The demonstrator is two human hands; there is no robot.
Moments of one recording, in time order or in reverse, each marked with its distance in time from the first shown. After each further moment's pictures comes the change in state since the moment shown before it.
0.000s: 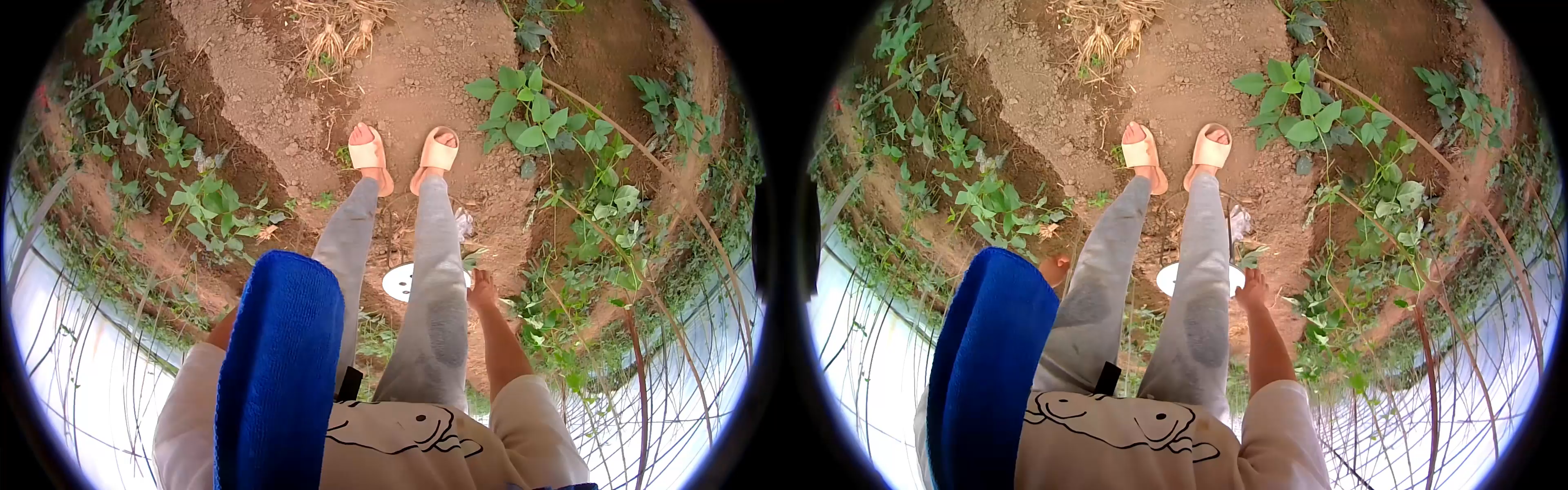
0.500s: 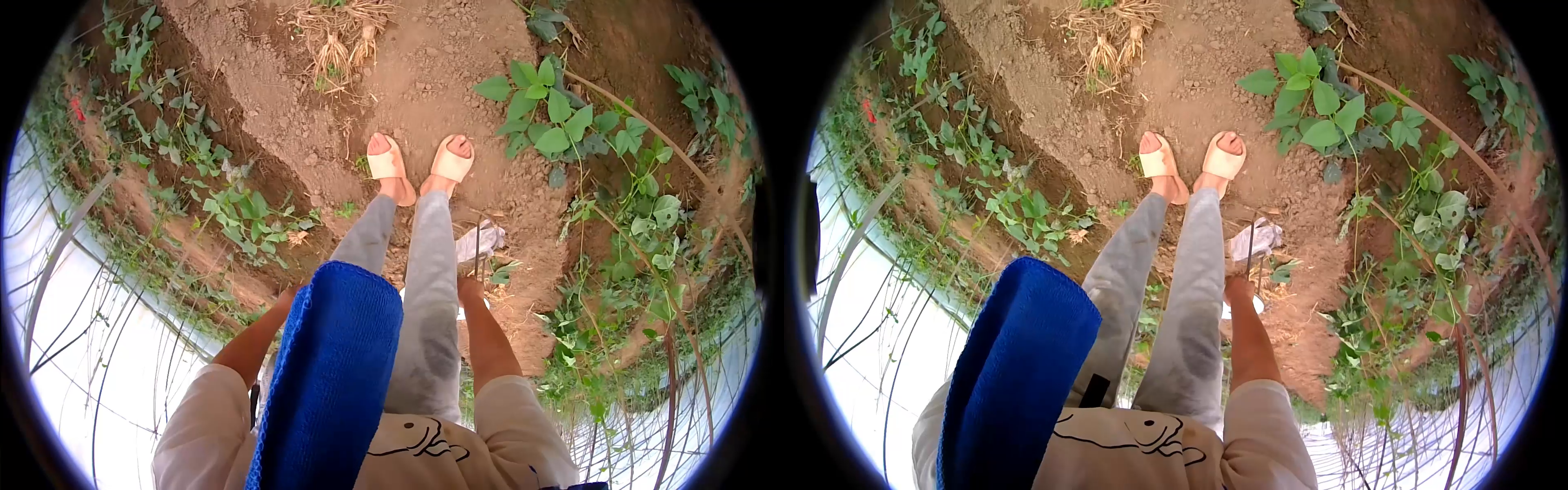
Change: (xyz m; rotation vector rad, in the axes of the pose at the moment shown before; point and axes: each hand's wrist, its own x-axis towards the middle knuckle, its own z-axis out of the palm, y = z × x) left_hand -0.158 -0.187 -0.240 0.121 -1.200 -0.126; right_hand 0.058 -0.066 0.027 -0.217 -0.445 -0.264
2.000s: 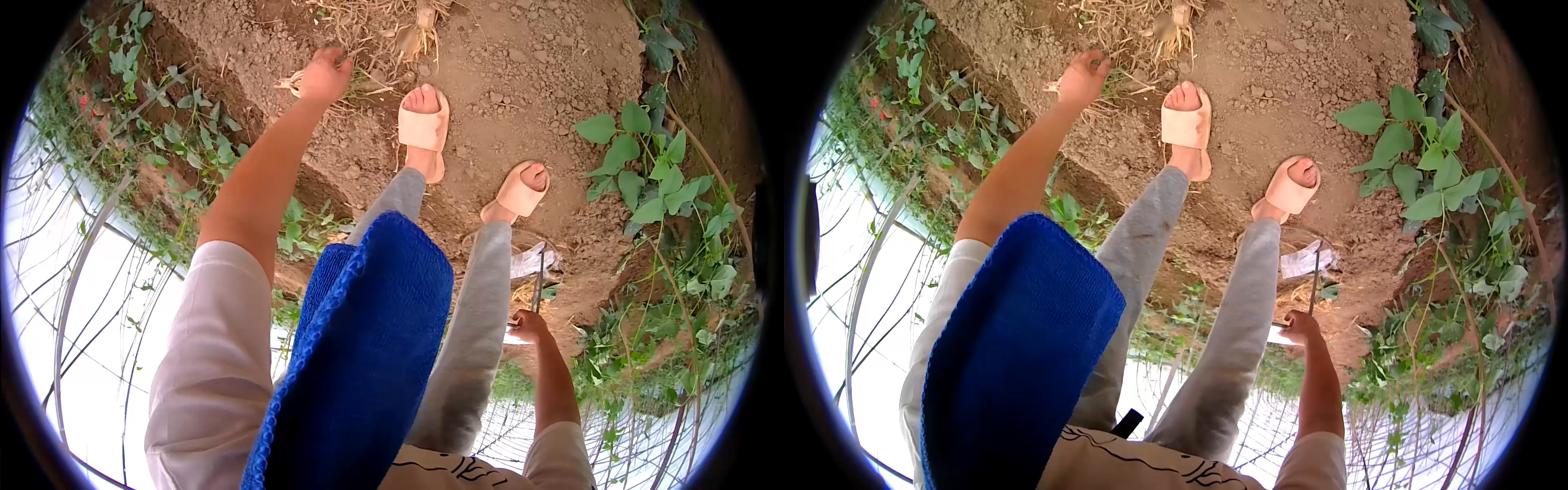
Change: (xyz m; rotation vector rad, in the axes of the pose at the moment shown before) left_hand 0.268 0.150 -0.331 0.287 0.748 0.145; right_hand 0.032 0.047 -0.029 0.385 -0.201 -0.027
